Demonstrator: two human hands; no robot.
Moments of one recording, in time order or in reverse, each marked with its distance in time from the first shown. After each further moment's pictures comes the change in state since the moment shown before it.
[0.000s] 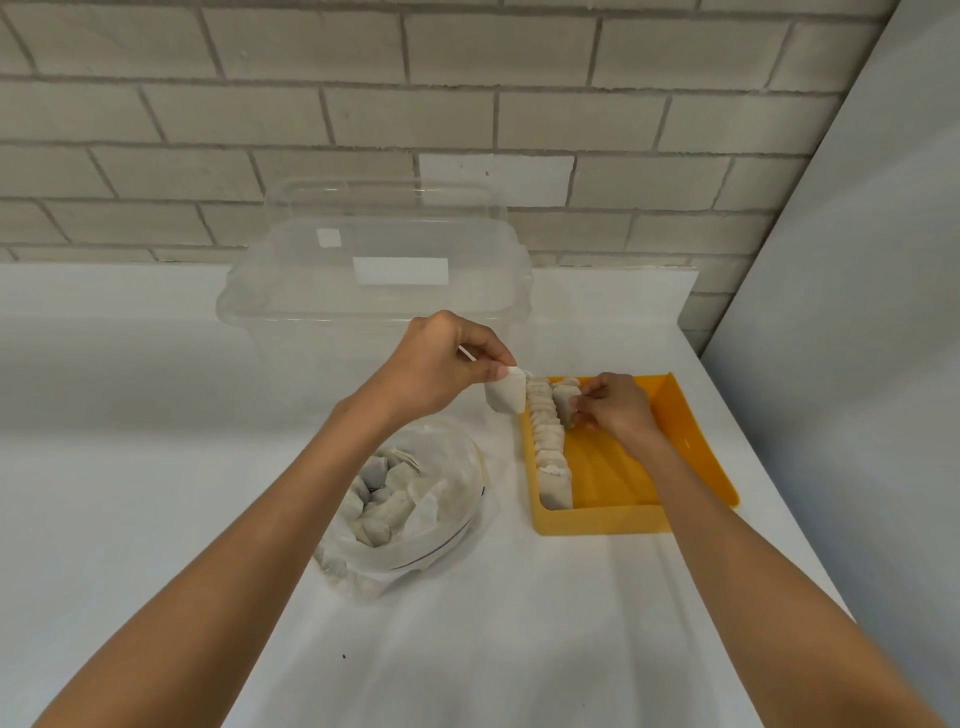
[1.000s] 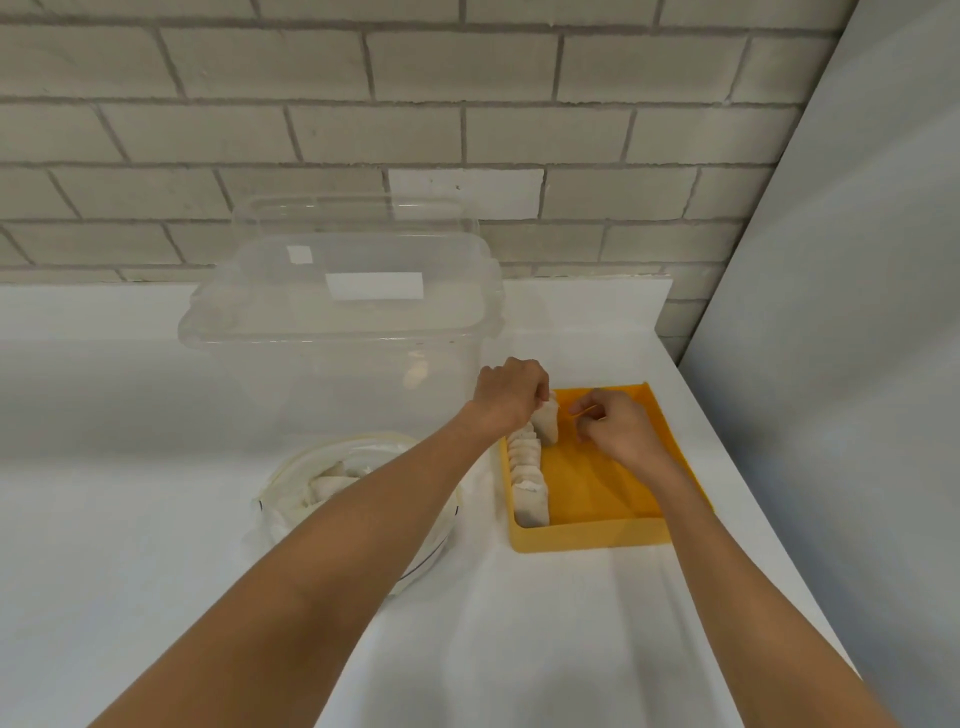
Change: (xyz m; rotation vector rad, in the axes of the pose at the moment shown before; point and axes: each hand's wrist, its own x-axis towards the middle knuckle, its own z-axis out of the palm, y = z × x) left_hand 0.093 -0.021 0.127 0.462 -0.134 -0.002; right_hand -0.015 0.006 -0.031 -0.246 -0.057 -0.135
